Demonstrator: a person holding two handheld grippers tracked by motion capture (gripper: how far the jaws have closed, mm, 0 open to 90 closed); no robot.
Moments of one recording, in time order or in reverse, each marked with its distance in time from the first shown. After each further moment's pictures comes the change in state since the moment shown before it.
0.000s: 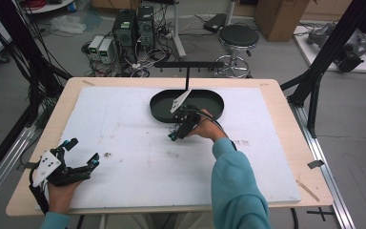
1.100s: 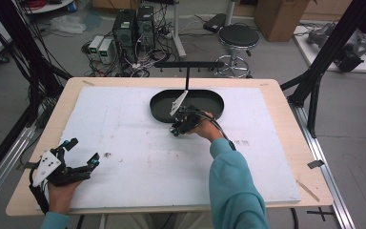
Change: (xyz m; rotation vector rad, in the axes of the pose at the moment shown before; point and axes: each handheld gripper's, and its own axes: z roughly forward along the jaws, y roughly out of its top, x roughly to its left) left arm 0.000 0.000 0.000 0.000 -0.001 0.000; right arm -0.004 -0.002 0.004 0.097 -0.013 -0.050
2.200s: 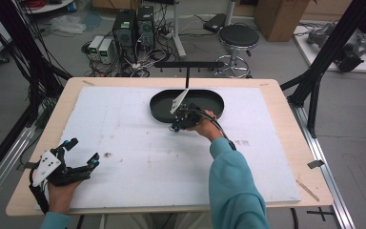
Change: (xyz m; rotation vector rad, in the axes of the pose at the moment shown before) left arm 0.000 0.000 0.000 -0.001 -0.001 -0.003; right arm 0.001 0.004 -0.010 -0.024 -0.033 -0.008
